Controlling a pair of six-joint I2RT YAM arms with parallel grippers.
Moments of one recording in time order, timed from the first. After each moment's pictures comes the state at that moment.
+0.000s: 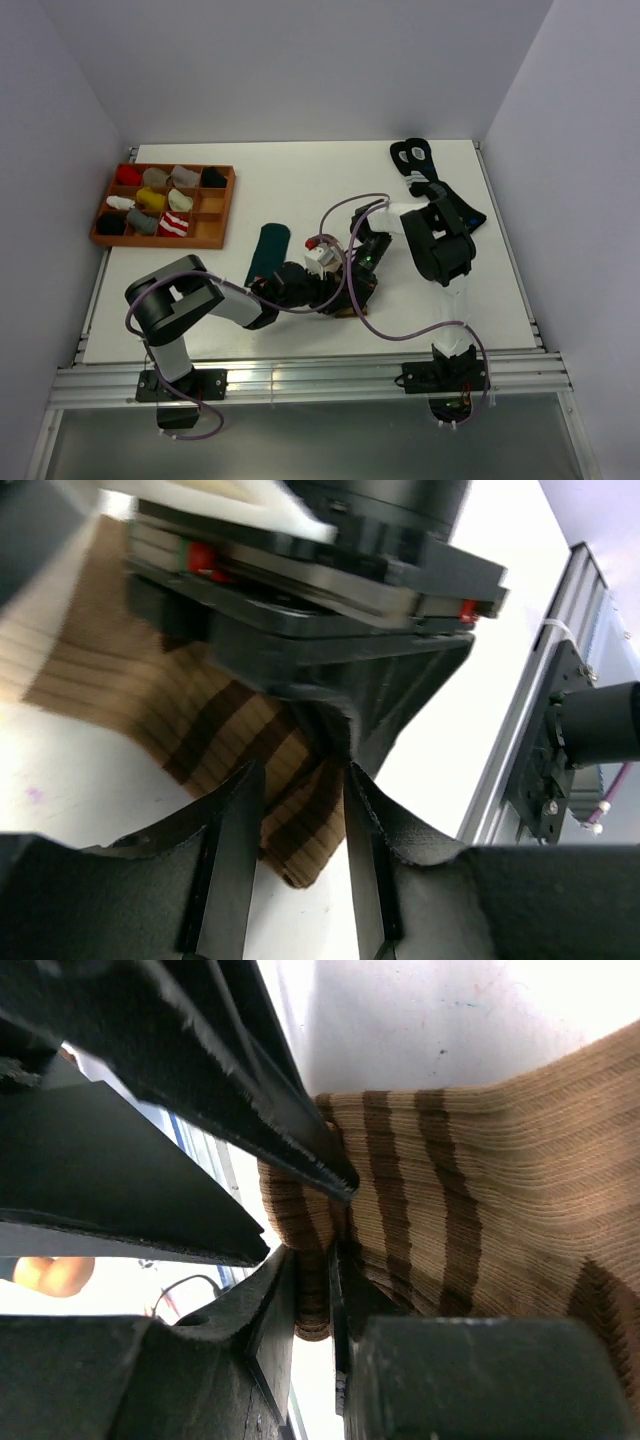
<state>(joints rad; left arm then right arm) -0.98 1.76 0.57 0.82 0.19 -0.62 0.44 2.12 1.28 -1.25 -0.81 -0.92</state>
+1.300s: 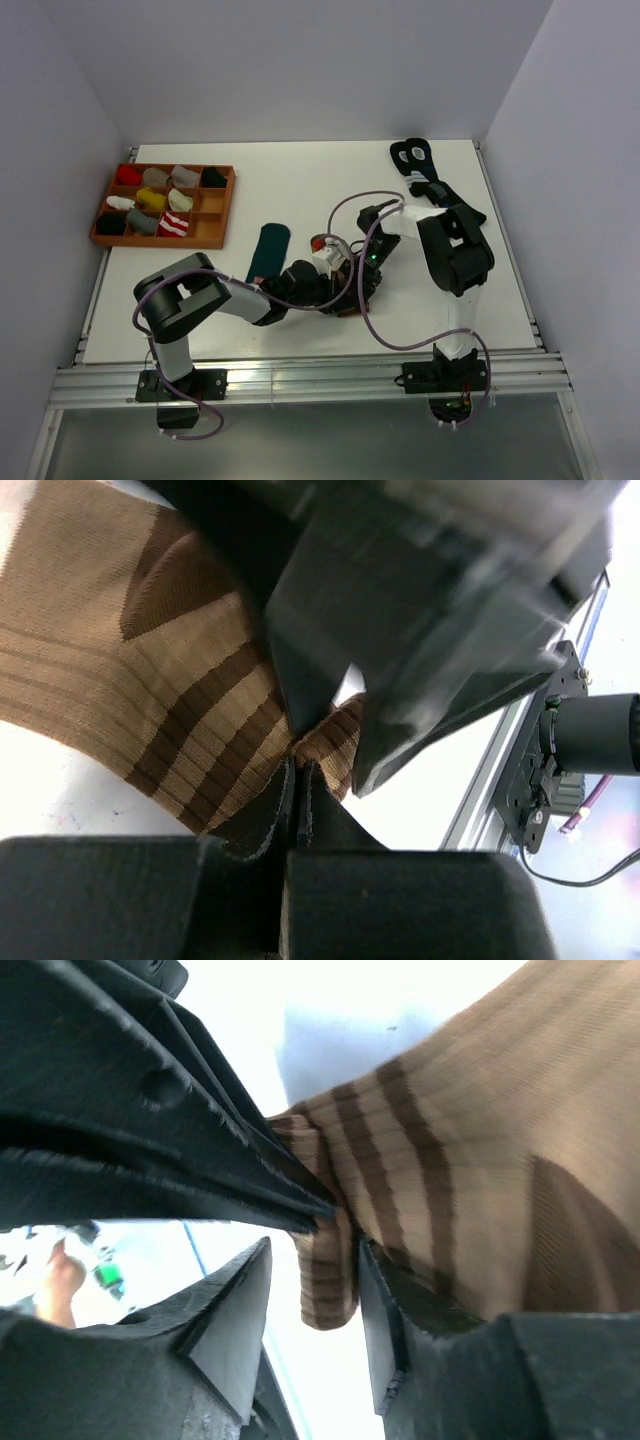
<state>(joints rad) -1.00 1.82 0.65 0.72 0.20 -0.70 0.41 1.99 1.19 -1.11 -0.80 -0.76</state>
